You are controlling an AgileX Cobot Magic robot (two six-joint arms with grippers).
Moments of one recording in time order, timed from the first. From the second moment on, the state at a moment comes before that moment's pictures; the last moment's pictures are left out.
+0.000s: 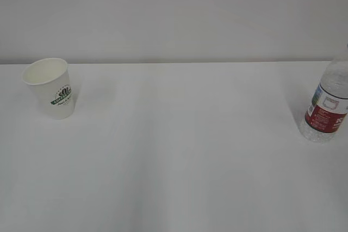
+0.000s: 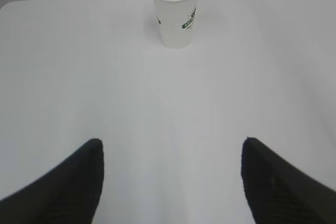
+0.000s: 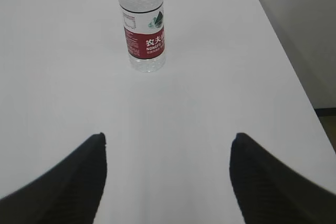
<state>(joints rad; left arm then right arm) -0.07 0.00 -0.52 -0.02 1.10 0.01 0.05 -0.01 -0.50 -0.15 1.14 0.10</state>
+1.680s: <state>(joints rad) -0.07 0.00 -0.52 -0.03 1.10 0.01 0.05 -0.01 -0.50 -0.15 1.14 0.10</state>
